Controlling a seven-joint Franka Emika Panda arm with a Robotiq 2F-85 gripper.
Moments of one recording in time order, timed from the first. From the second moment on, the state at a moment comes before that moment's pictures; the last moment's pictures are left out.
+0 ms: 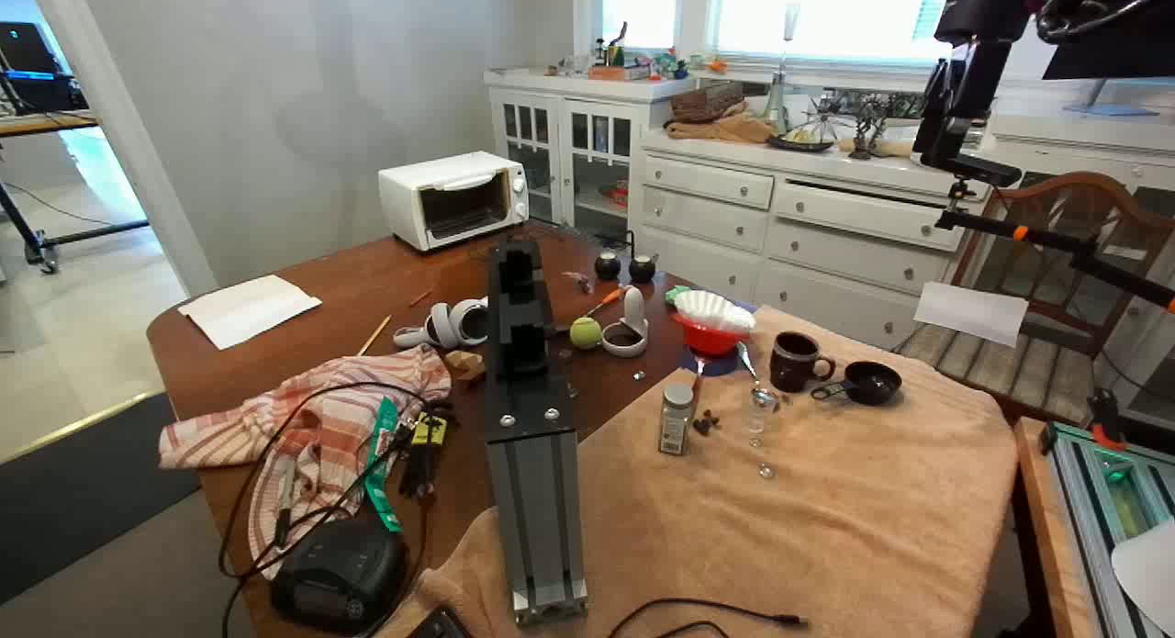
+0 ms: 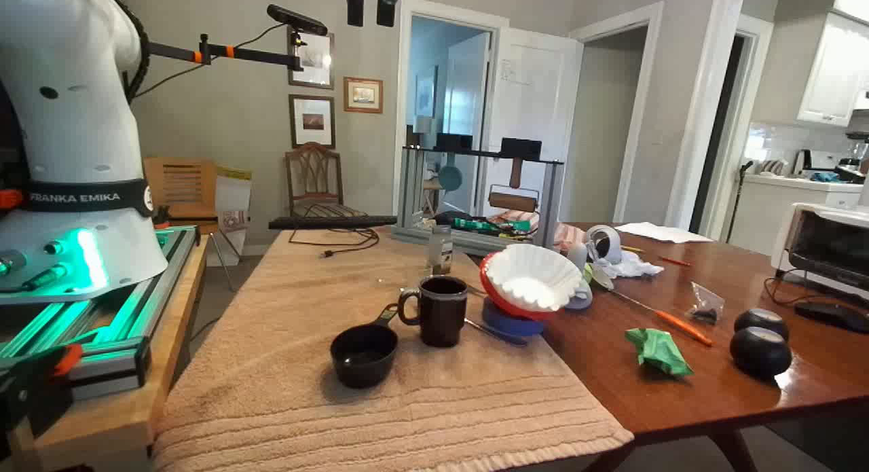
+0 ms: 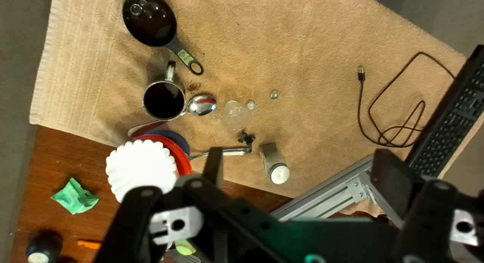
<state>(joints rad) -0.04 -0.61 -0.34 -2.37 -0.04 1.76 -0.50</state>
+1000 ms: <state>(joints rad) -0.01 -0.61 -0.27 -2.37 -0.04 1.79 -0.62</state>
